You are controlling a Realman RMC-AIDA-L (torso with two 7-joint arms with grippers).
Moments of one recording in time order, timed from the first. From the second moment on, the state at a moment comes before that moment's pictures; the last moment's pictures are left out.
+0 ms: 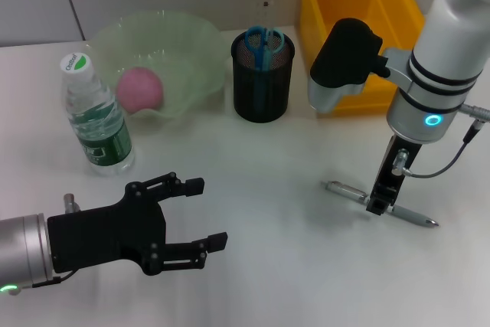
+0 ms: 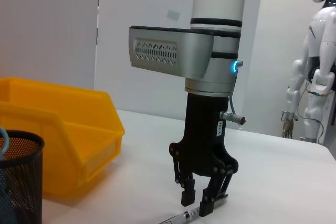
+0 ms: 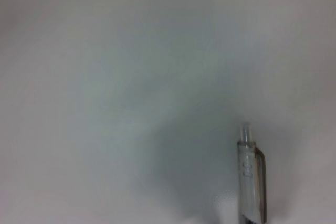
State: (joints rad) left arm -0.31 -2.01 1.44 0.69 1.37 1.42 -1.13; right arm 0.93 2.08 -1.36 -0.83 -2.81 -1.57 2.38
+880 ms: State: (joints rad) left arm -0.31 -2.01 1.44 0.70 1.37 1.43 -1.13; right arm 0.93 2.09 -1.39 -0.80 -2.81 -1.53 2.38
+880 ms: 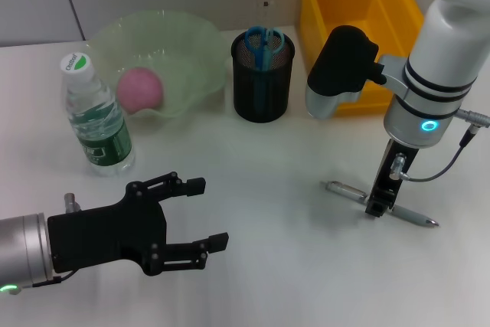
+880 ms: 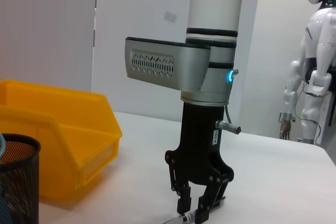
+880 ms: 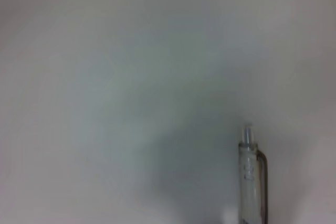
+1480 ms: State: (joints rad) left arm -0.31 -2.01 1.44 0.70 1.37 1.43 -1.13; right arm 0.94 2.09 -1.39 -0.78 -2.81 -1.53 2.39
